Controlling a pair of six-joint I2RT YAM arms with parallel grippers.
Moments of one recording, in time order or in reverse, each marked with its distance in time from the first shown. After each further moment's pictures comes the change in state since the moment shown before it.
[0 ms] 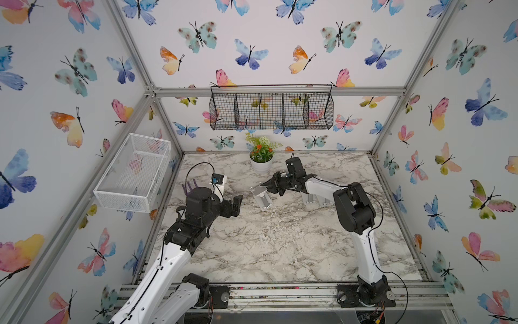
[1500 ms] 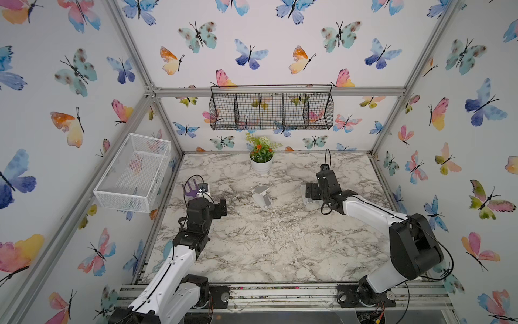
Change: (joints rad) left arm 0.153 0.042 -0.302 0.364 -0.294 -0.027; right arm -0.101 -0.677 -0.650 -0.134 1.141 -1.231
